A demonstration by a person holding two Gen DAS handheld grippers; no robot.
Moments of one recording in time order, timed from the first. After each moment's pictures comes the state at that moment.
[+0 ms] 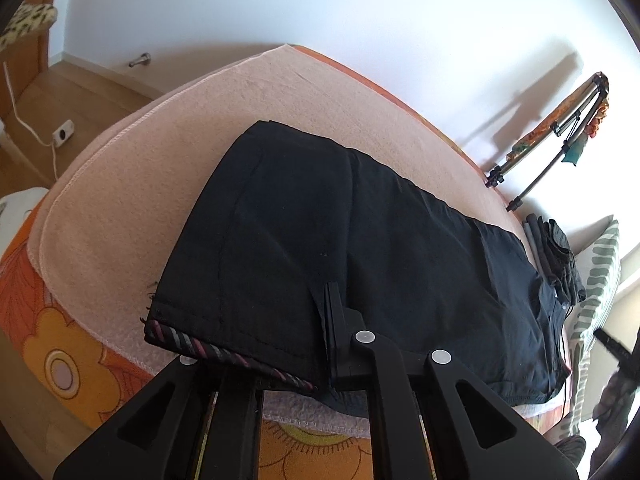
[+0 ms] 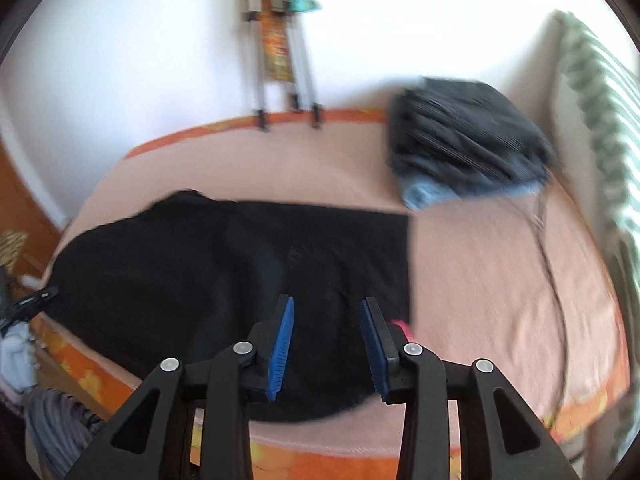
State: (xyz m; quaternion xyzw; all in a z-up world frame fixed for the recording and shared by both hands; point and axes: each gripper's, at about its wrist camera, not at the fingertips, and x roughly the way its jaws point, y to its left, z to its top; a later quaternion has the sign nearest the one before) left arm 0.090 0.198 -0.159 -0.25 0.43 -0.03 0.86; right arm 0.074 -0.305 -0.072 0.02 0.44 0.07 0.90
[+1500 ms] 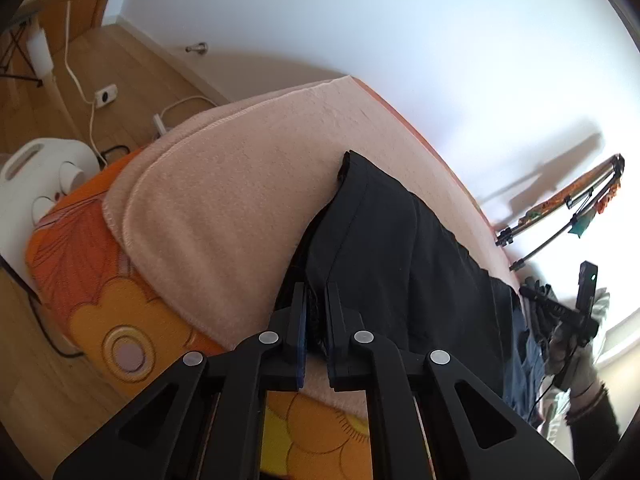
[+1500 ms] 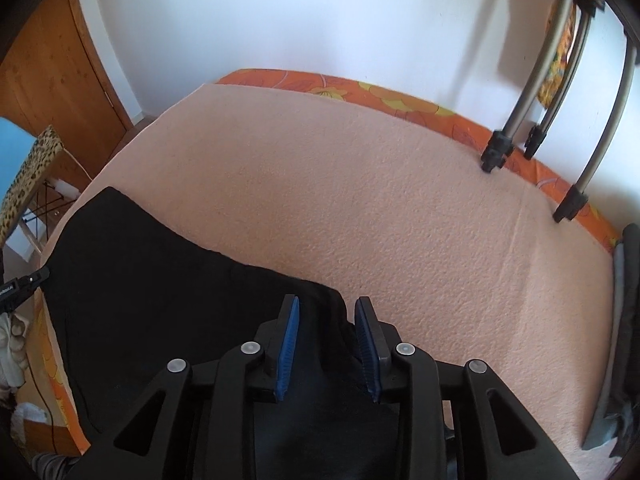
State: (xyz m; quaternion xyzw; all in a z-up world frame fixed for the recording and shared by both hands) left arm 0.061 0.242 -0.167 -0.34 0.39 0.02 0.86; right arm 0.292 -0.118 -0.144 -0.12 0.49 0.24 0.83
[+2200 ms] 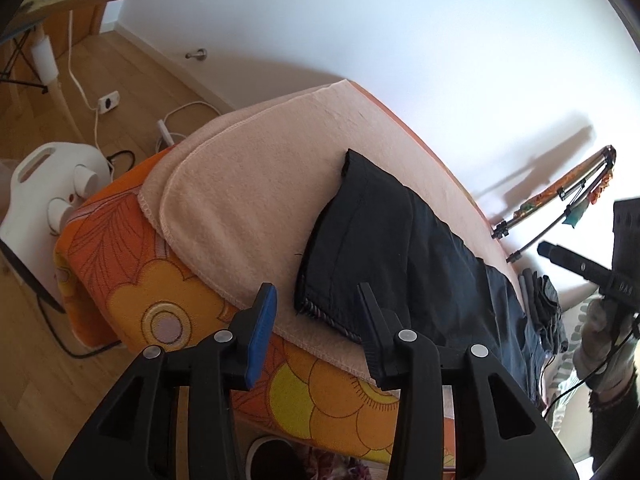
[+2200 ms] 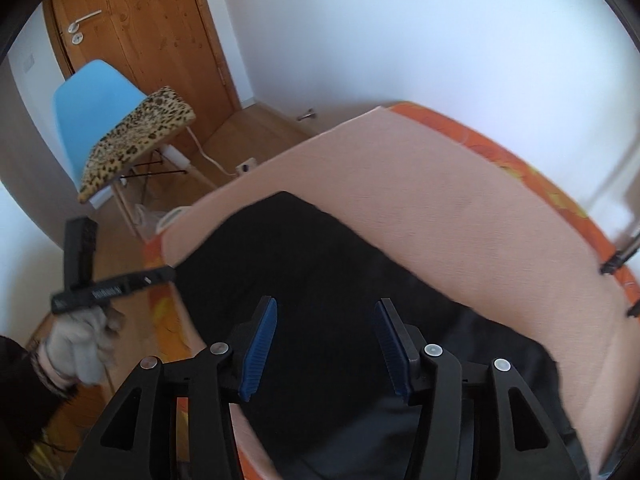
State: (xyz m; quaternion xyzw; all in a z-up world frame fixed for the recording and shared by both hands) left arm 0.045 0.250 -0.162 -0.33 0.39 0.02 0.86; right arm 0.190 0.058 -0.072 -0.14 0.46 0.41 0.78
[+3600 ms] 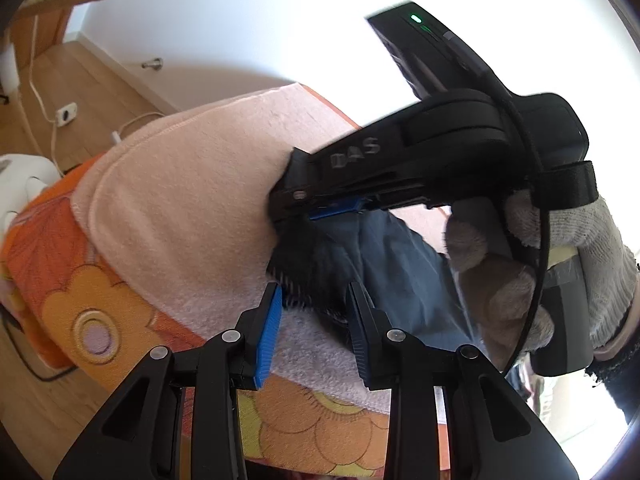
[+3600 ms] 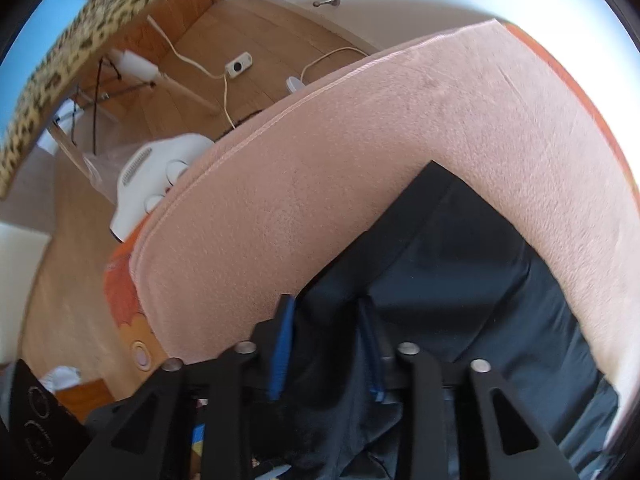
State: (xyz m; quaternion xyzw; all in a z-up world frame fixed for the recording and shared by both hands) left arm 0.045 0.232 -0.159 -0.33 0.35 -0.05 0.88; right arm 0.202 0.278 -0.182 -0.21 0.62 0.33 0.68
